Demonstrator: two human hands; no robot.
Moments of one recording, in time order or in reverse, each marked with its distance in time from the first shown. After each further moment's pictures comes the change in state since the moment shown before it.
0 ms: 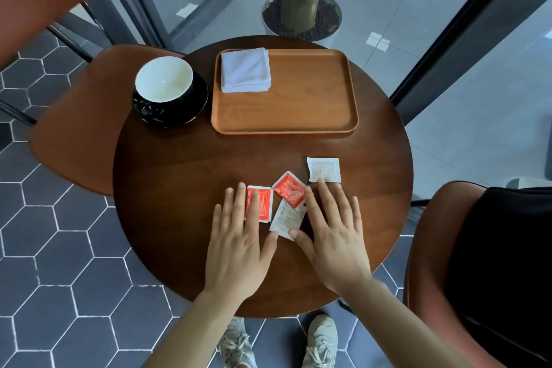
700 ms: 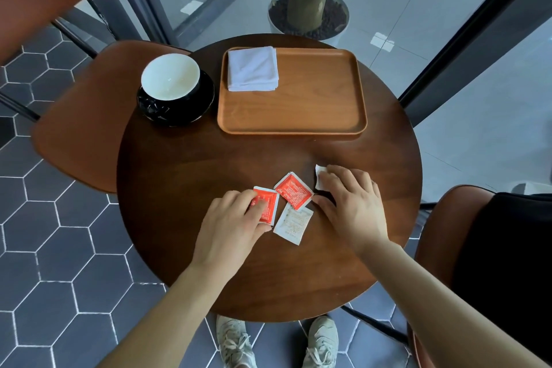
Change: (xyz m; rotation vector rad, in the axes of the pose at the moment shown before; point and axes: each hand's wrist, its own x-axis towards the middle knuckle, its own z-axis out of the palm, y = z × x) left_hand 0.029 -0.024 -0.027 0.142 0.096 0.266; right_hand 0.055 0.027 -0.019 0.068 0.143 -0.033
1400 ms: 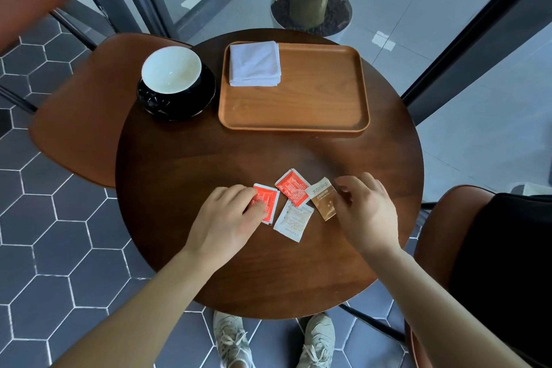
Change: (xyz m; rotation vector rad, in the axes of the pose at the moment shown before) left_hand 0.000 -0.020 0.011 0.004 0.160 0.173; right_hand -0.011 -0.008 -0.017 0.204 0.097 0.198
